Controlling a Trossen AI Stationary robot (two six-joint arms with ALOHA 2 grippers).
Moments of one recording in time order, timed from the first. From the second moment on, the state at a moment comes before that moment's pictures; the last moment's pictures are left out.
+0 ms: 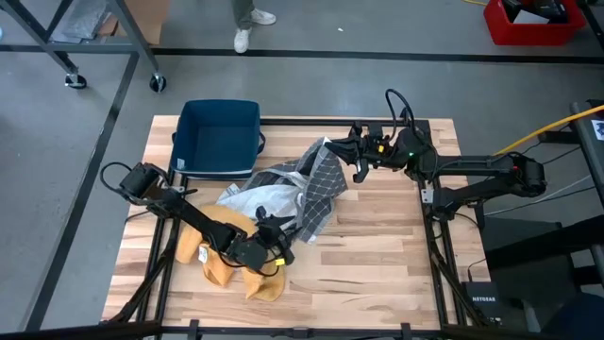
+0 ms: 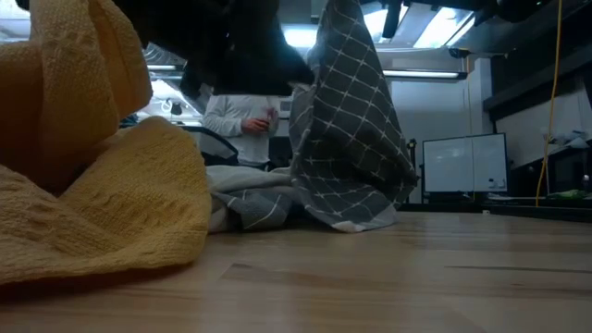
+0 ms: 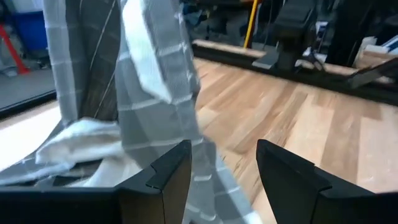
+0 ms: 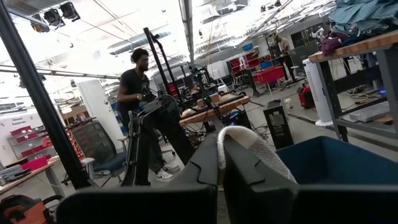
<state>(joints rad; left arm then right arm) -0.50 1.77 0.89 0.47 -1.07 -0.44 -0.21 1.16 0.76 0.66 -0.12 0.39</state>
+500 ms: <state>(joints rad) -0.43 1.77 0.89 0.36 -0.97 -0.67 -0.20 1.16 0.76 0.69 -0.03 0.39</state>
